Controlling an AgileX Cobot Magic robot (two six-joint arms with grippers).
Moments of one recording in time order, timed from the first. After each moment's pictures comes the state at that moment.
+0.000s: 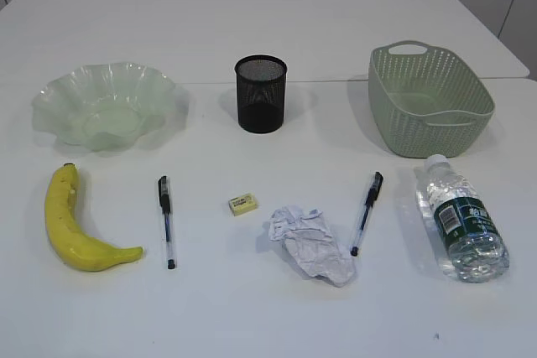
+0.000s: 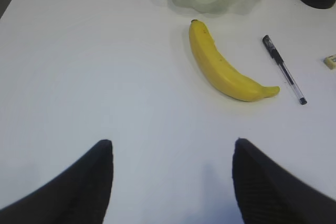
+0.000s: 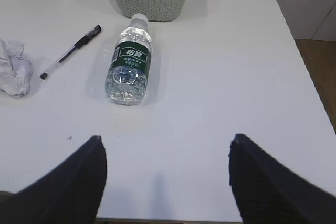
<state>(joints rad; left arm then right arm) 0.03 0.01 -0.51 0.00 1.10 -0.10 -0.02 -0.02 -0.50 -0.02 1.14 -0.11</state>
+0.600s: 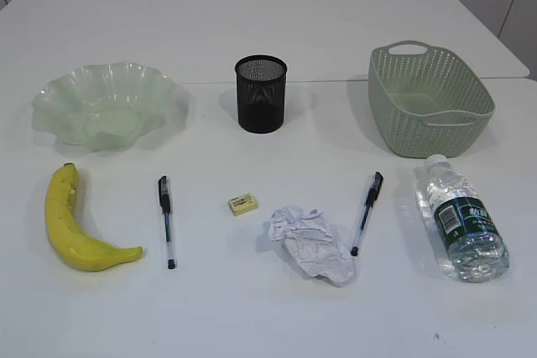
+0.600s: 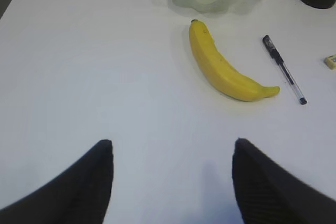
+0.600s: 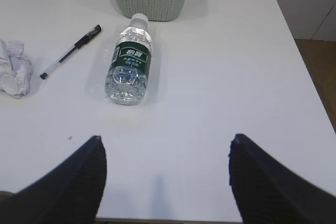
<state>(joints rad) 0.03 0.01 -0.51 0.00 1.10 -0.10 -0.02 -0.02 -0.50 -0.02 1.14 -0.11</state>
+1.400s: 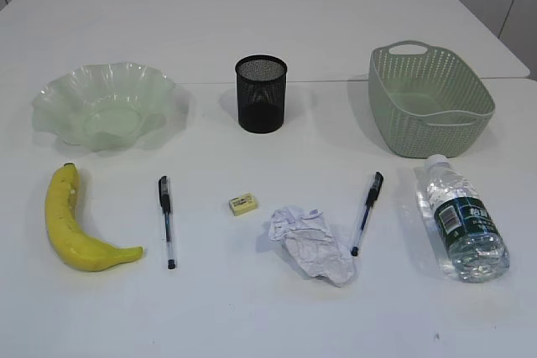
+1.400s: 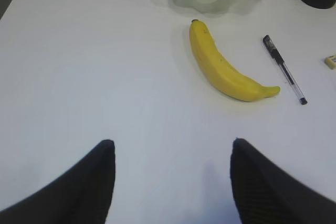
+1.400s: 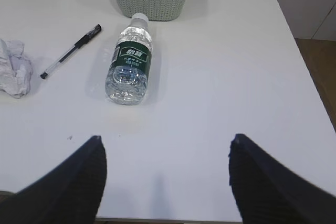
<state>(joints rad) 0.03 0.01 -0.51 0.00 1.10 -0.10 -0.02 -0.02 -0.50 -0.02 1.14 -0.11</state>
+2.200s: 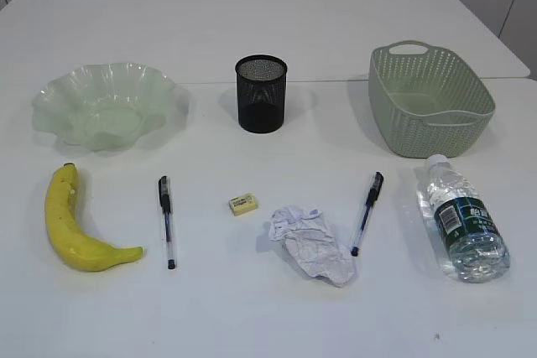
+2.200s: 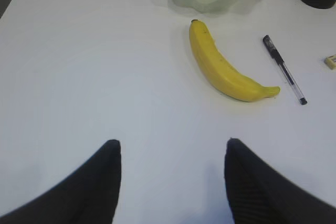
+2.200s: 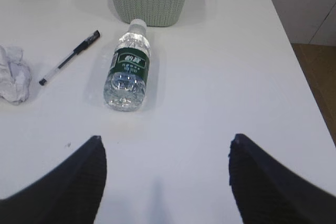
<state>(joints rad) 0.03 0.01 -0.51 0.00 1.10 -0.10 -0.02 -0.02 -0.50 -0.03 1.13 -0.11</state>
